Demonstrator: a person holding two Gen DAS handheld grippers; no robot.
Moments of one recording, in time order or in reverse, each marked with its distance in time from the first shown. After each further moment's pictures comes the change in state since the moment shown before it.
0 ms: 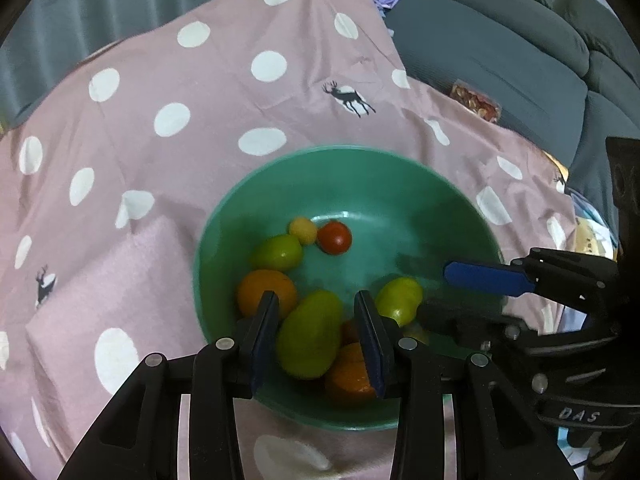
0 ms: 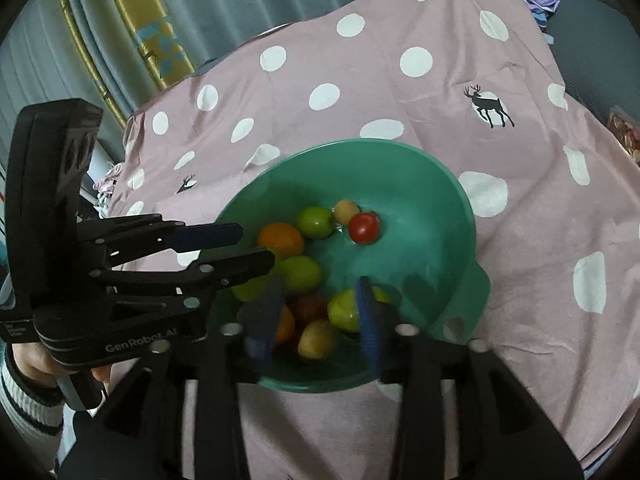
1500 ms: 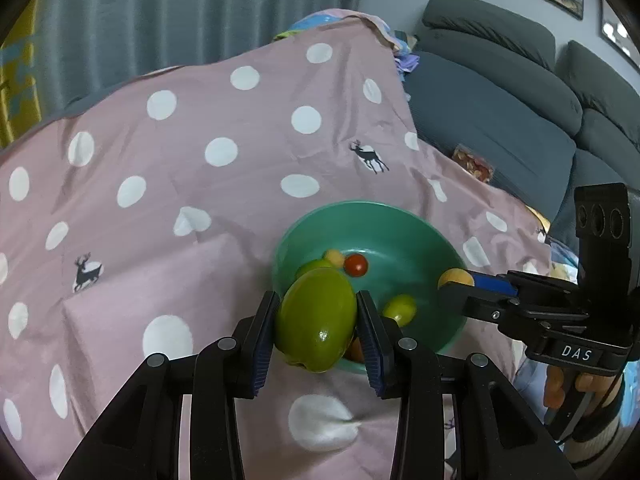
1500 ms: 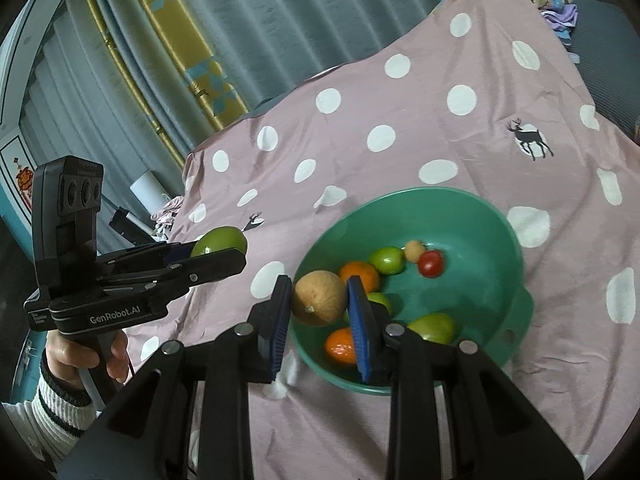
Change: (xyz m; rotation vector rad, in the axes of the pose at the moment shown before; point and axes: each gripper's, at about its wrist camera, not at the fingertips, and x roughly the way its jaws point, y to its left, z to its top) left arm -0.080 0.041 -0.020 -0.103 -0.158 -0.024; right arm -0.035 0.025 0.004 0.014 -0.128 0.205
